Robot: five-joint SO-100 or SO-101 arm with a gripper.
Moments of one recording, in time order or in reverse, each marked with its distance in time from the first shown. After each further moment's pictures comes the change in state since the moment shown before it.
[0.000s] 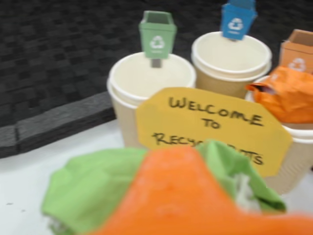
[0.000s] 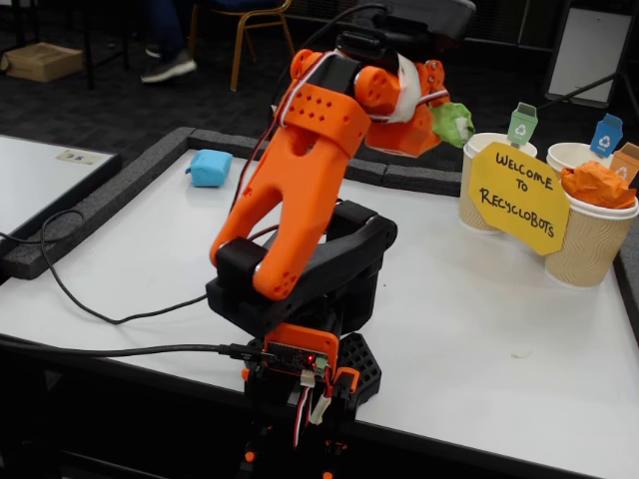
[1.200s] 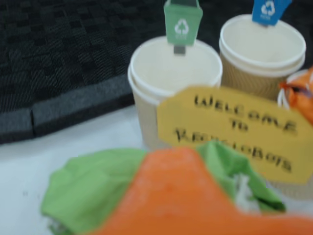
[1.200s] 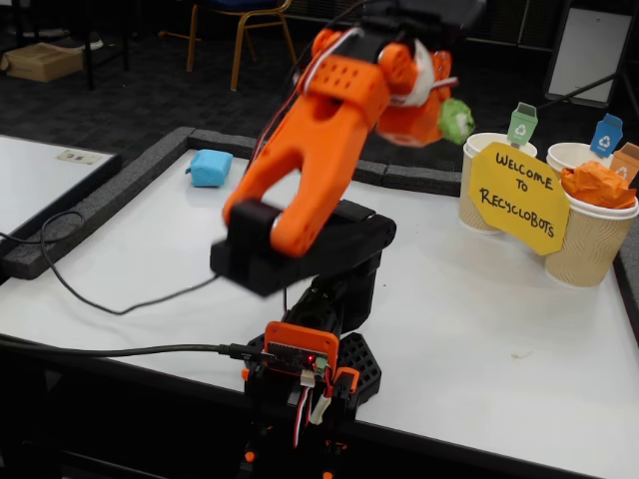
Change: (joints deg) arm -4.2 -19.9 -6.4 -8.0 -0.2
